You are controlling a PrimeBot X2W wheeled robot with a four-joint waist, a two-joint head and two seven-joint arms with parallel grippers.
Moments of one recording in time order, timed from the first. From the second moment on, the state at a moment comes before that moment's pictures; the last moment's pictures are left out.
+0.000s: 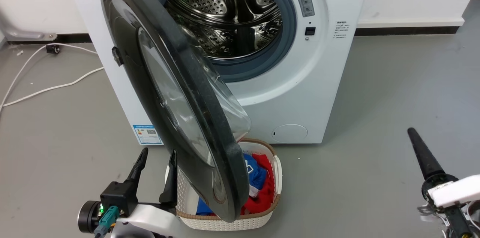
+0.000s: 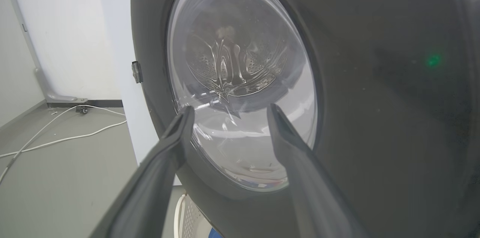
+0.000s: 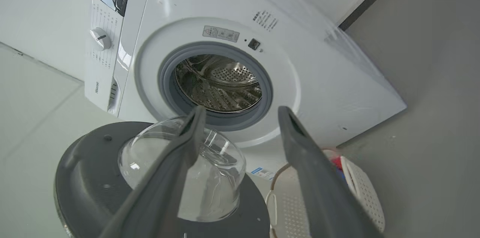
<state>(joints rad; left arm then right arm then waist) -0.04 0.06 -0.06 0.20 -0.15 -0.12 -0.26 -0.10 -0.29 0.04 0.20 1.30 0.13 0.06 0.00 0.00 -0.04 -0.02</state>
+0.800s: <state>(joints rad) -0.04 0.06 -0.04 0.22 -0.12 -0.12 -0.26 0.13 -0.07 -0.06 -0.08 0.15 0.13 -0.12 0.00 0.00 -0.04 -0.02</state>
